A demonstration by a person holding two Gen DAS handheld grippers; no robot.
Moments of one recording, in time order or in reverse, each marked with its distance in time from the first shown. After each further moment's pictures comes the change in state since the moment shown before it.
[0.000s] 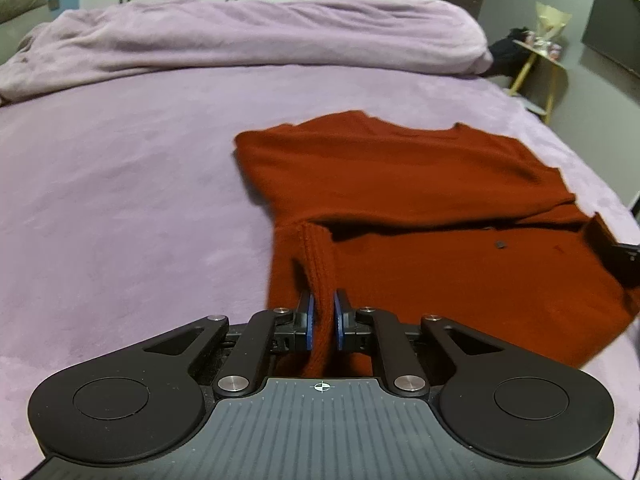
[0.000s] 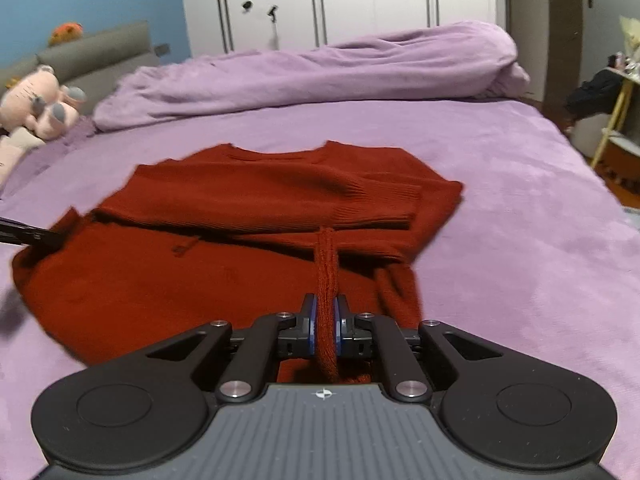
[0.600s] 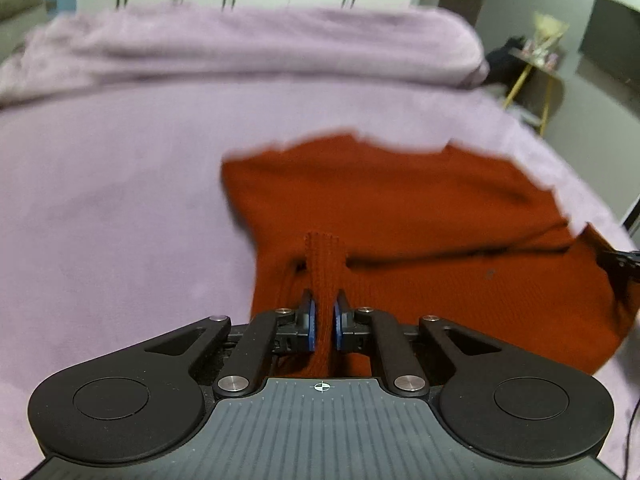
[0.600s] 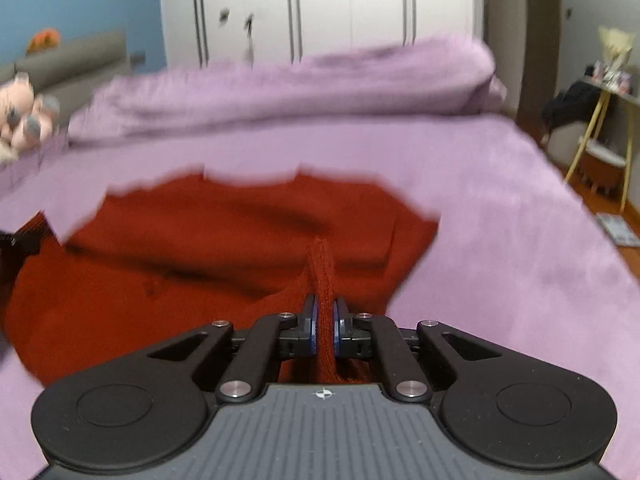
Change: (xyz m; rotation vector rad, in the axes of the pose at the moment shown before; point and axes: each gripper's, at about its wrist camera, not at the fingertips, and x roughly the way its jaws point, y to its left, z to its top) left arm -0.006 -0.008 0.029 -0.005 -0.046 -0.021; right arm 0.002 0.000 0.035 0.018 -0.074 -0.106
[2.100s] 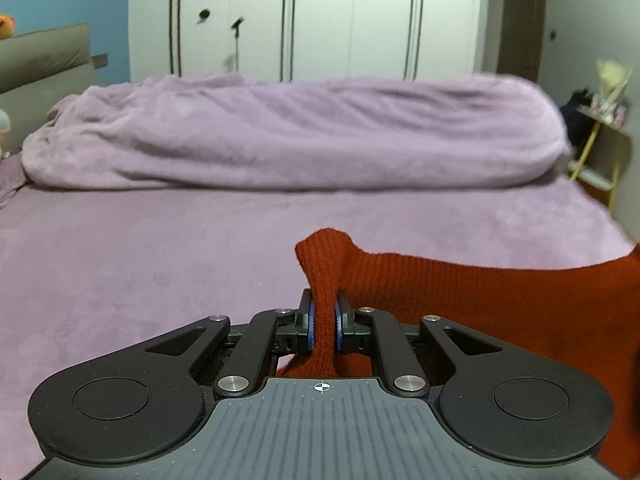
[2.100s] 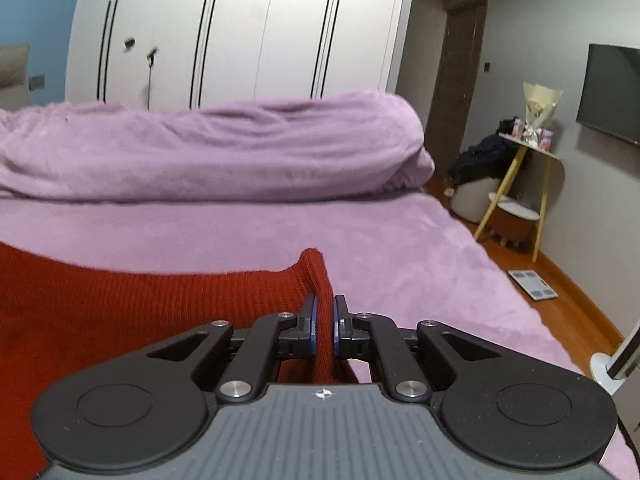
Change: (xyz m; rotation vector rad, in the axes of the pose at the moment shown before) left arm 0.112 0.000 0.141 -0.037 -0.140 0.253; right arm 0.158 0.005 0.119 -0.014 -0.099 -0.368
